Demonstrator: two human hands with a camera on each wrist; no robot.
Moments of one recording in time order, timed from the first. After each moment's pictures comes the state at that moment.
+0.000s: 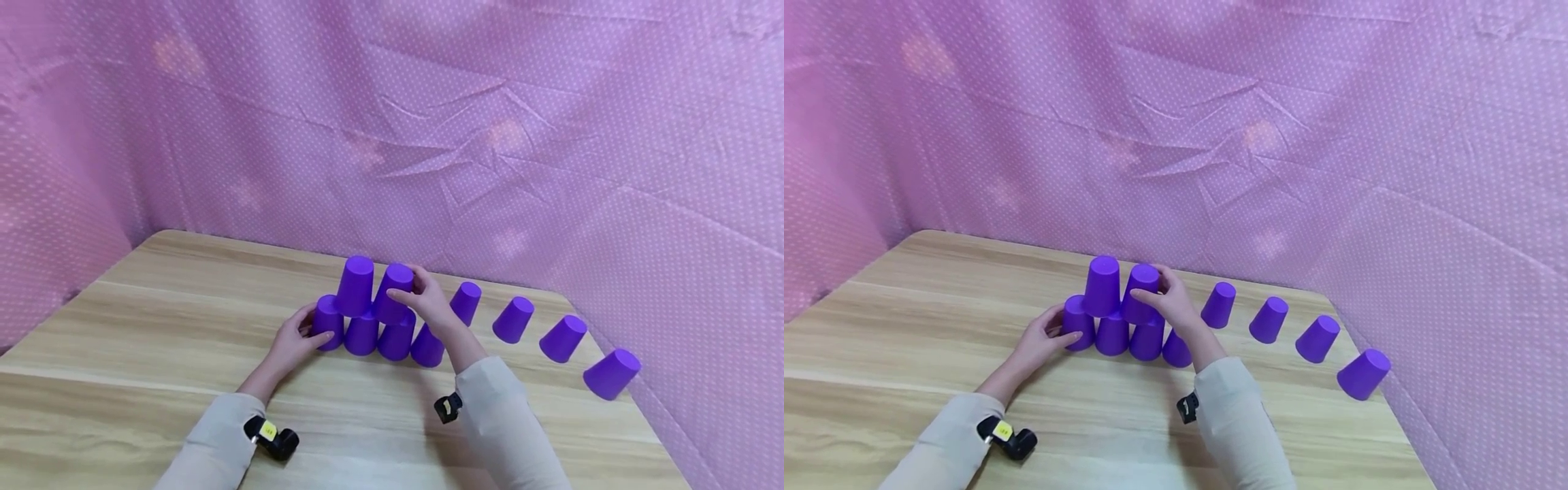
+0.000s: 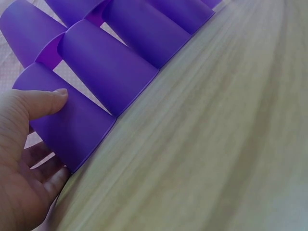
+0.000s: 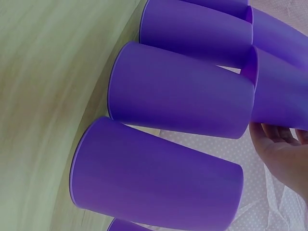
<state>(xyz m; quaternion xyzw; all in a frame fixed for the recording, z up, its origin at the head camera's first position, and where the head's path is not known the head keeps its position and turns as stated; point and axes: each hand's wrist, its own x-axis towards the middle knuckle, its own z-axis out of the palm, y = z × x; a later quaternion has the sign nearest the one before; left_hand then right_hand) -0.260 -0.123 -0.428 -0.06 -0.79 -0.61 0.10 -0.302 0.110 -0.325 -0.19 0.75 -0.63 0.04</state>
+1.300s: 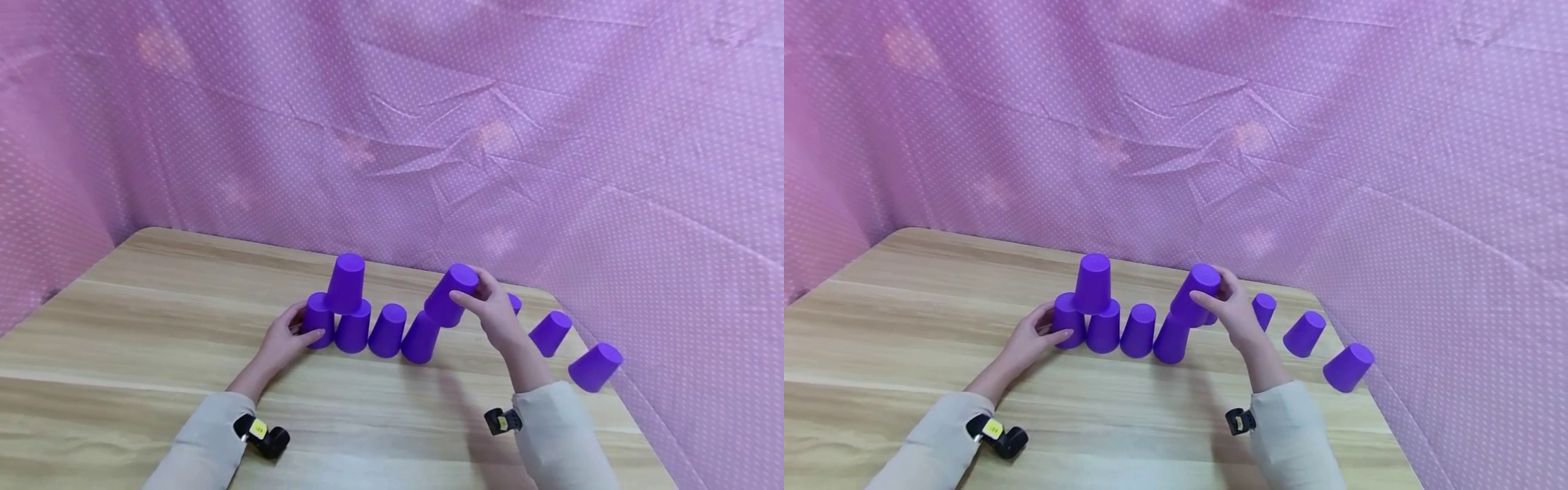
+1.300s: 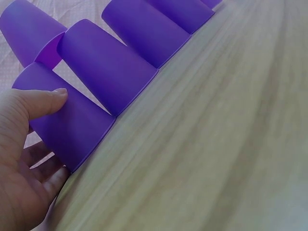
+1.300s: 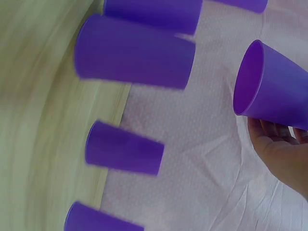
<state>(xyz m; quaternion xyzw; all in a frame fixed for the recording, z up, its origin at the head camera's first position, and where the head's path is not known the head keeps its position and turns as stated) -0.262 -0.126 -0.428 -0.08 -0.79 -0.61 0.10 -0.266 0.199 -0.292 -0.17 0.75 -0.64 -0.03</state>
